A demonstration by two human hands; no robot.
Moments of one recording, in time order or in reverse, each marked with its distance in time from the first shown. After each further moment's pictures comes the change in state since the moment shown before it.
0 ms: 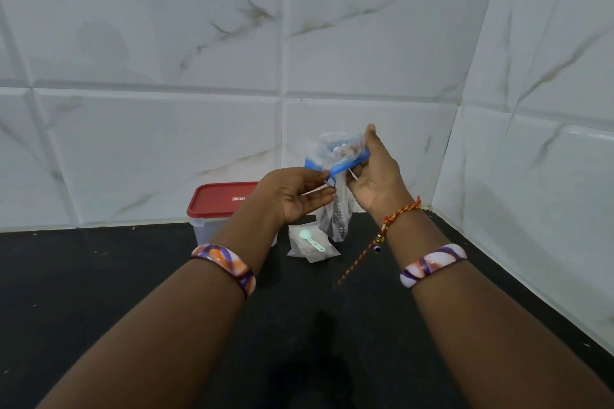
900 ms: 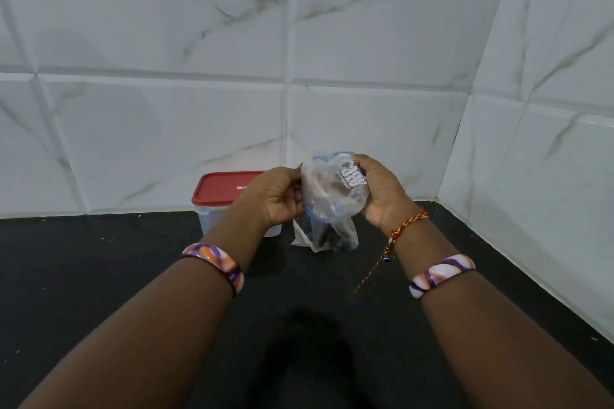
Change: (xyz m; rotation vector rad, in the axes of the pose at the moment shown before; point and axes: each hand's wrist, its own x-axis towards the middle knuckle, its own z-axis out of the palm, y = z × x) left_hand 0.013 -0.012 -0.029 -0.024 0.009 -0.035; right_hand 0.017 0.028 -0.030 -0.147 -0.179 0.188
